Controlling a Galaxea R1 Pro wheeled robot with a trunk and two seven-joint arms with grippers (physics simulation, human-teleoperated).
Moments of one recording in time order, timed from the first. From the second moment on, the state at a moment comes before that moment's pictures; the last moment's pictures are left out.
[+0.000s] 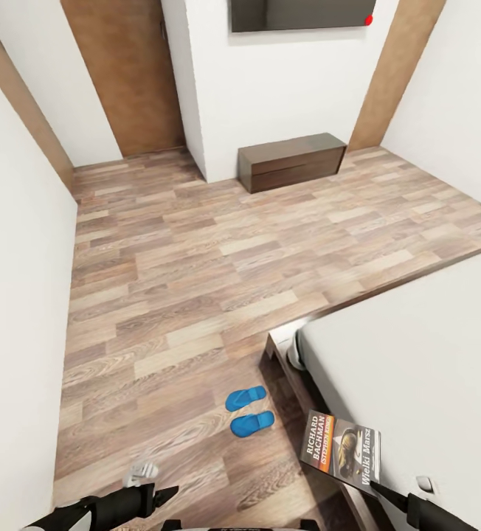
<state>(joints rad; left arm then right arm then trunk) -0.58 0.16 0.04 -0.02 0.10 -0.07 -0.82 -0.36 -0.46 0.27 -0.29 -0.85 0.13 1.20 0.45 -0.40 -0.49</state>
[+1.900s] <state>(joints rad) -0.56 0.14 0.03 -0.02 0.07 -0.07 -0.82 -0.36 -0.46 0.27 -0.29 -0.85 0.13 1.19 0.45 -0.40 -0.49</state>
